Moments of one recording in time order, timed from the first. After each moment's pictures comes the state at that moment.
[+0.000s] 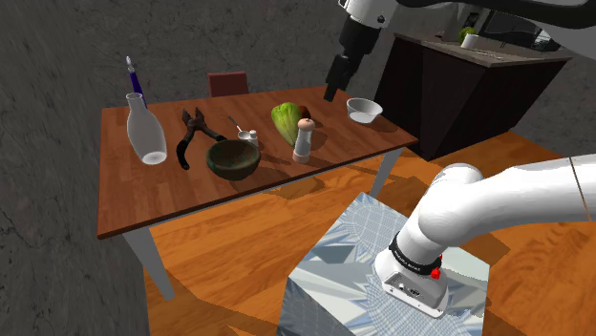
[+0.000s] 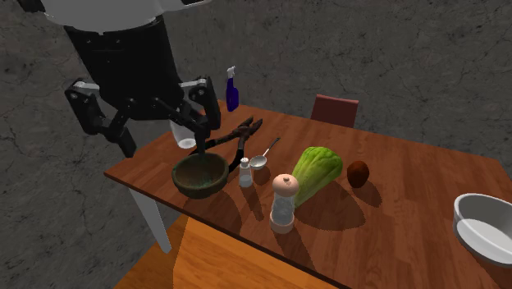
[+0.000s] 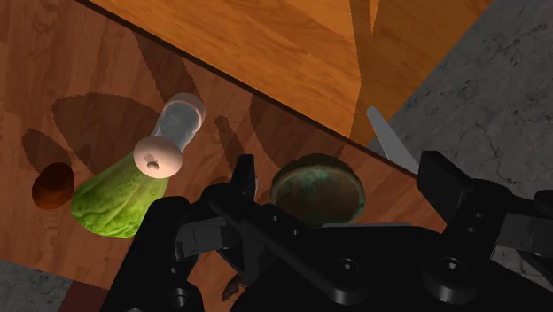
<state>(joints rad) -0.02 -0.78 0.05 -2.29 0.07 1.68 -0.15</state>
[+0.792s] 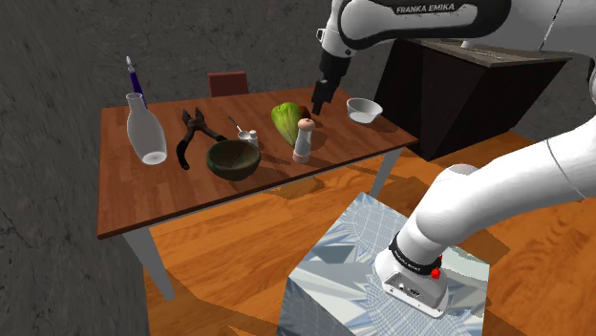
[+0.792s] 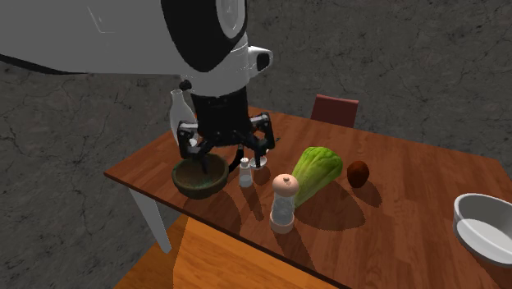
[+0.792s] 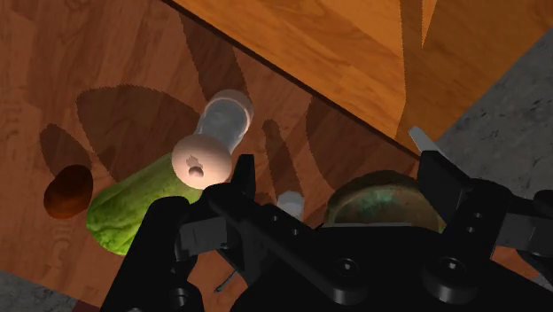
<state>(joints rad) -0.07 -0.54 -0.02 -2.33 -0.04 1.90 -0.27</state>
